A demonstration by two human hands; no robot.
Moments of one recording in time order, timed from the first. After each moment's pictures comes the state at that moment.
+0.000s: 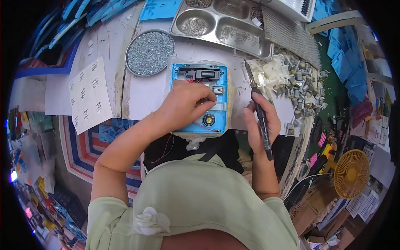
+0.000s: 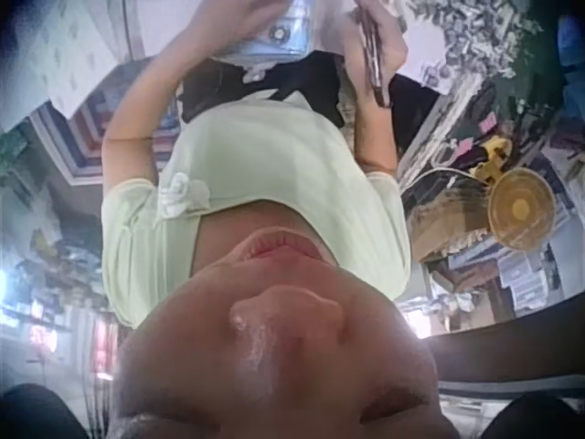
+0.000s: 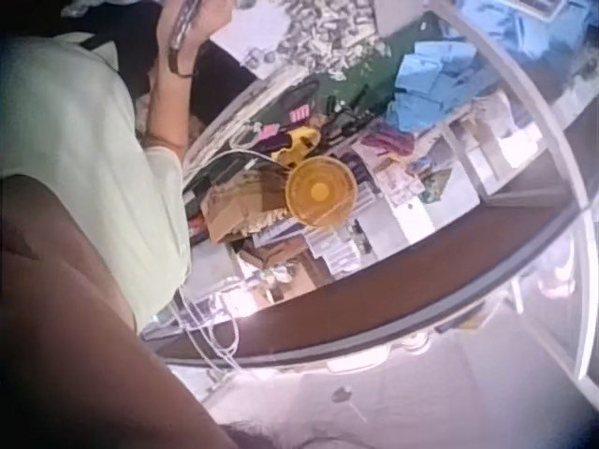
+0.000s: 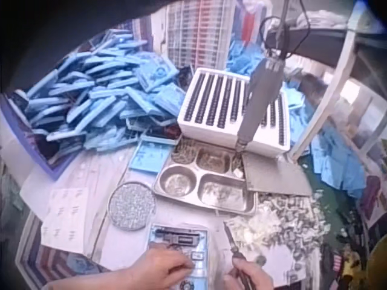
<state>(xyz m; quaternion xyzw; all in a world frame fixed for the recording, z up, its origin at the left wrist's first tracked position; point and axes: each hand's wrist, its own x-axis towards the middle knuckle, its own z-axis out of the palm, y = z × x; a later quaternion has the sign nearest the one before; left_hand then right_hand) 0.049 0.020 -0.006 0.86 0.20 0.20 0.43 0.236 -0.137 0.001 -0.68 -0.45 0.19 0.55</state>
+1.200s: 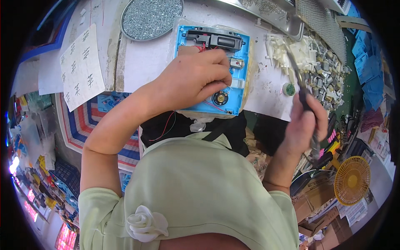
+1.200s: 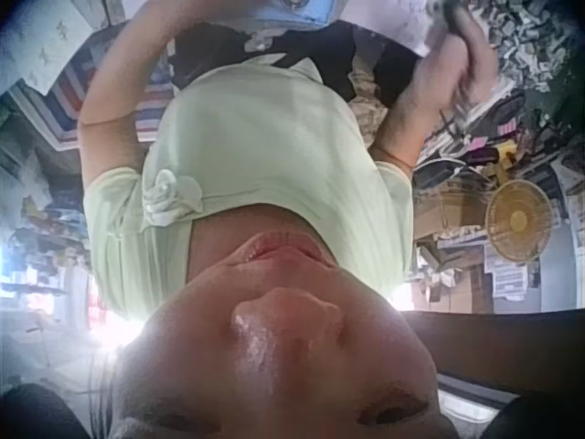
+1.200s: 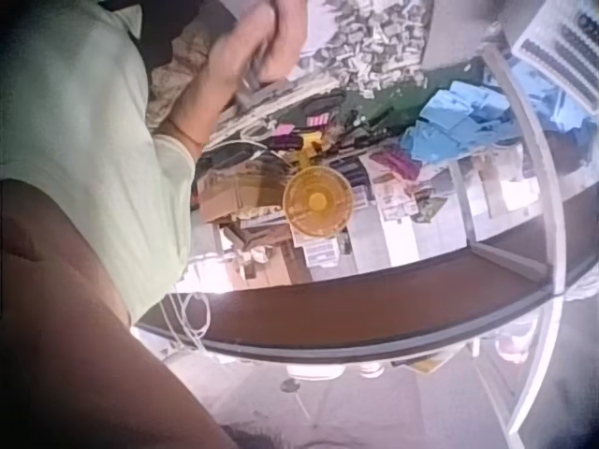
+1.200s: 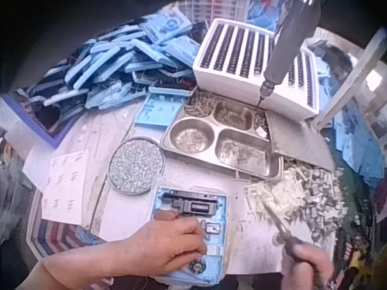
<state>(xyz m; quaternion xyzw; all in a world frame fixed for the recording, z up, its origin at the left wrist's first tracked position) 0.044 0.024 -0.010 0.88 0.14 0.19 0.42 0.265 -0.156 0.012 -0.63 -0.41 0.18 0.64</state>
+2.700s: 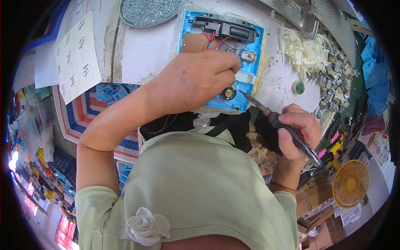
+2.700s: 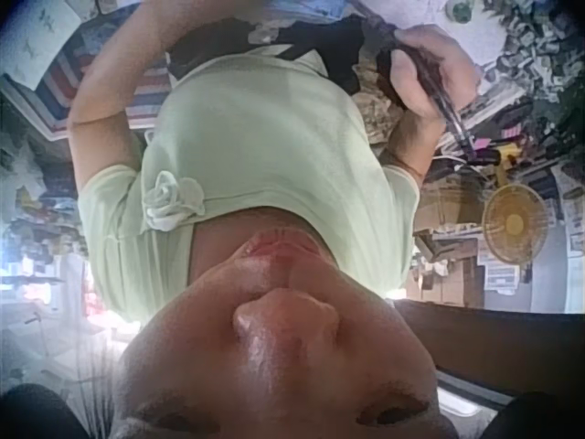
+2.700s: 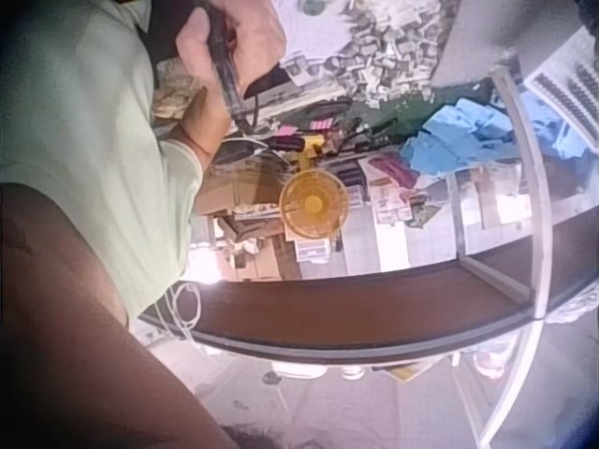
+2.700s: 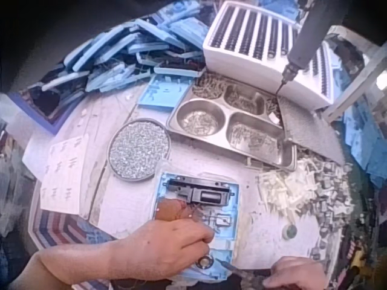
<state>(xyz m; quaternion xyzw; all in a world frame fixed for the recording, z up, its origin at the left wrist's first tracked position) 0.035 0.012 -0.021 0.92 0.11 0.21 0.30 0.275 -0.153 0.016 -0.53 -0.62 0.31 0.49</state>
